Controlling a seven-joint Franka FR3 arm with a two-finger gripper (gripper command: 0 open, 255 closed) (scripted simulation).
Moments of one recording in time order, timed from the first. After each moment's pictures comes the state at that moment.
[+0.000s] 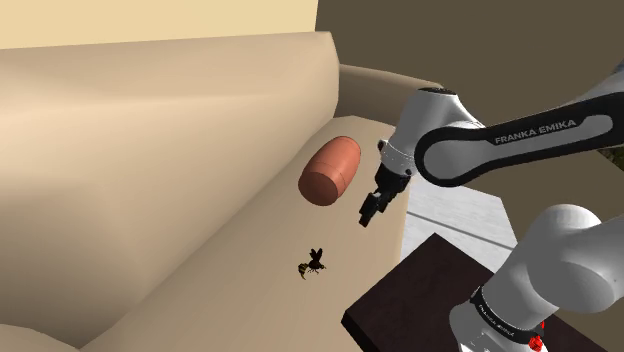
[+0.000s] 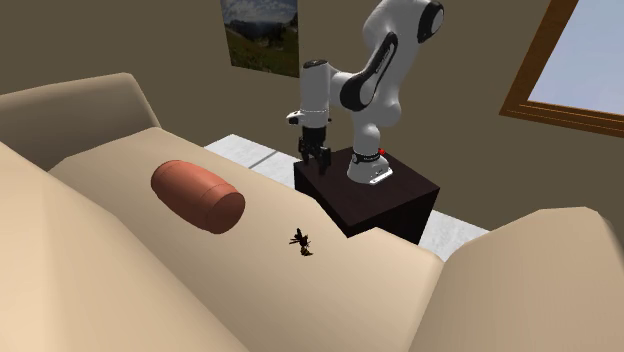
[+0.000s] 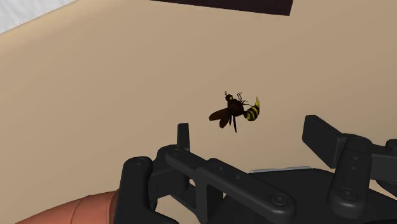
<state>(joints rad) 0.13 -0.59 0.20 -2.84 0.25 2.33 0.00</state>
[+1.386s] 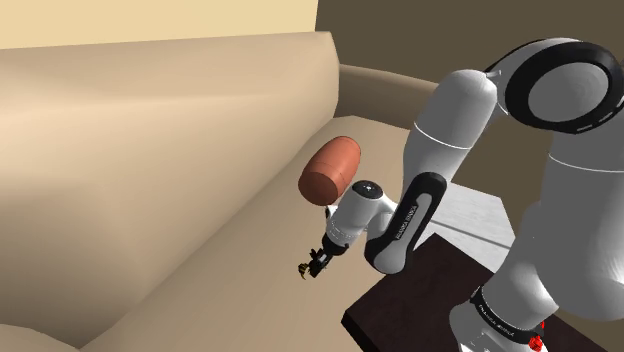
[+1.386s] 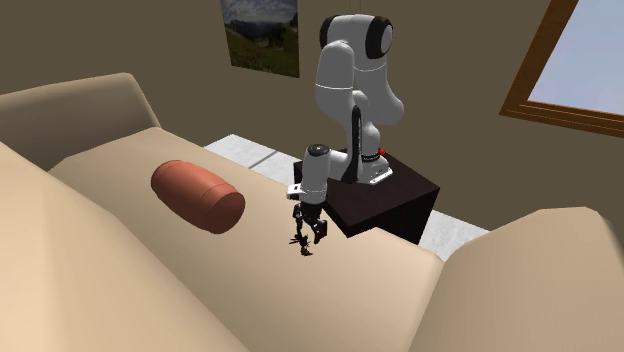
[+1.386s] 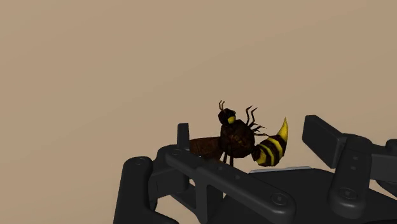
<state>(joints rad) 0.42 0.36 -0.01 -2.67 -0.22 3.23 0.37</state>
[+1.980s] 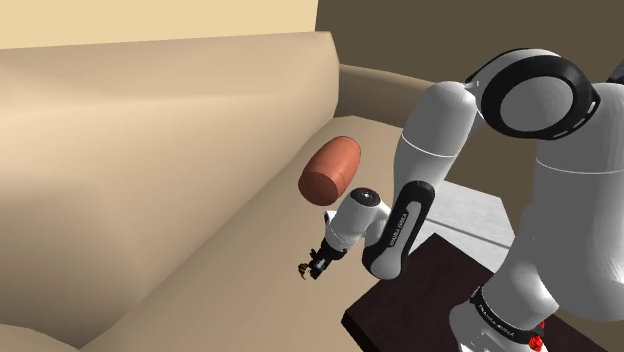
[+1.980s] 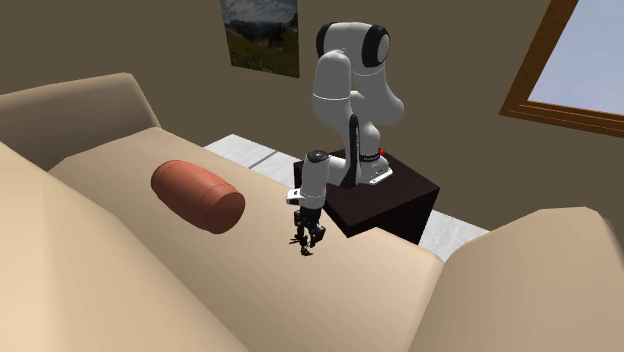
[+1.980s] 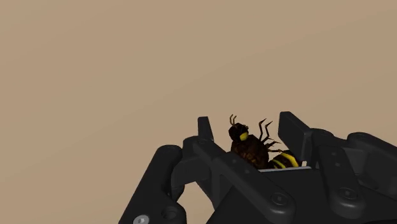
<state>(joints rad) 0.45 0.45 -0.04 -2.65 -0.22 3.30 0.37</state>
